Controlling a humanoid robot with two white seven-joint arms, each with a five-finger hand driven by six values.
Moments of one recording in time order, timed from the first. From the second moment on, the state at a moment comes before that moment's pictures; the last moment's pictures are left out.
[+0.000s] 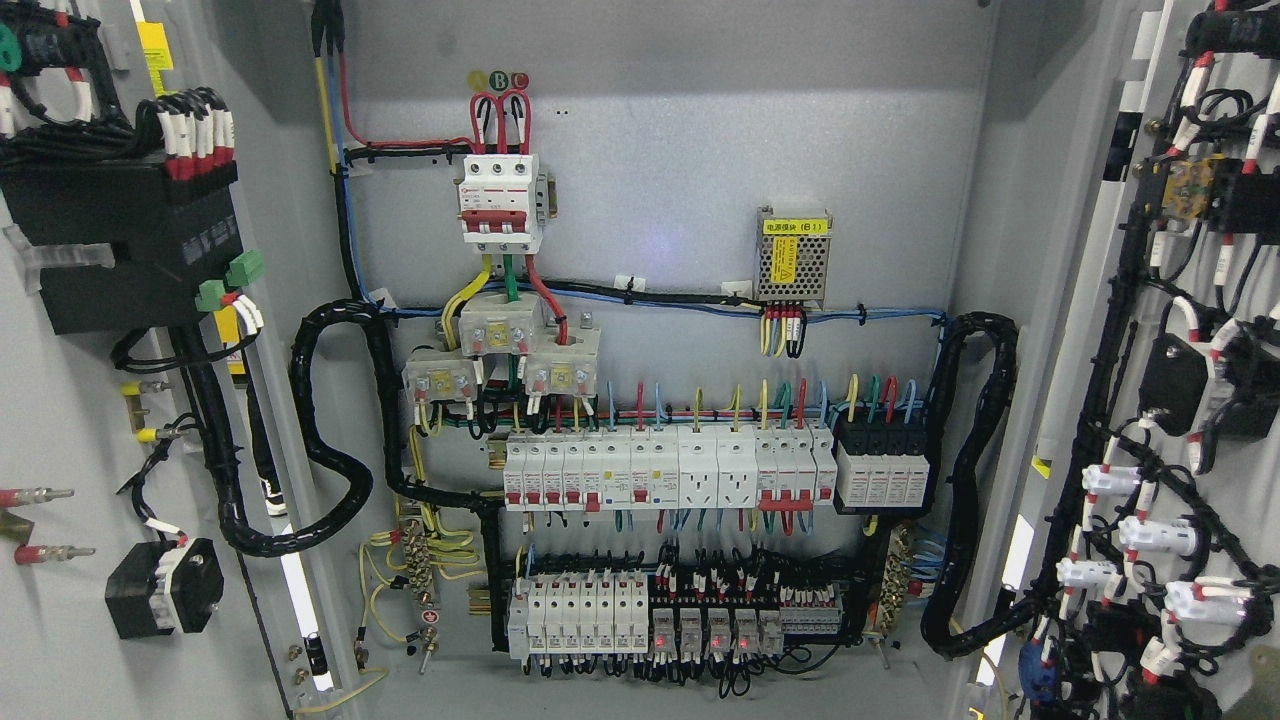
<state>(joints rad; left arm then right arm) 0.41 0.28 -0.19 -1.70 0.39 -0.26 -0.51 0.28 -0.22 0.10 -2.01 -0.41 -0.26 0.45</state>
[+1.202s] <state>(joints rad) 0.44 0.22 0.09 -2.00 0.50 -0.47 -0.69 0.37 -0.30 -0.14 -2.08 -0.42 -0.42 0.36</state>
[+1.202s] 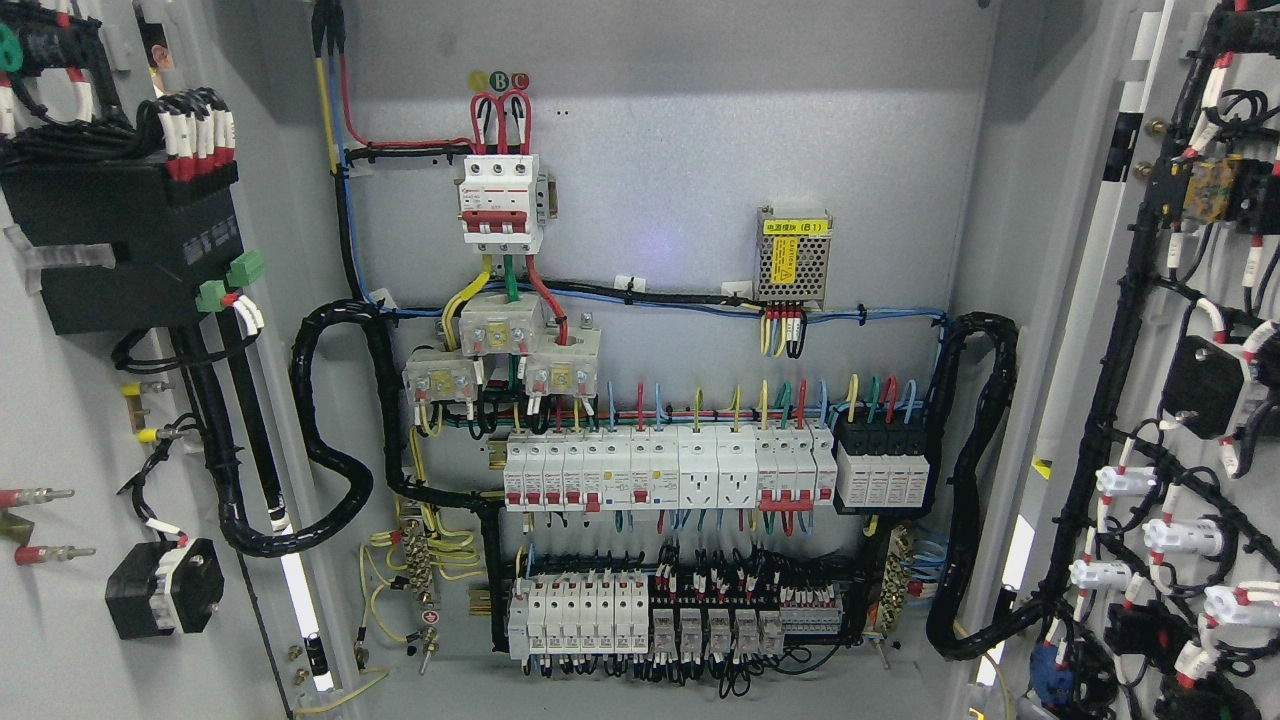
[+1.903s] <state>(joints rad) 0.46 0.20 0.29 -2.03 0.64 -0.45 -0.75 0.40 -0.31 -0.16 -2.09 -0.55 -0.45 0.36</state>
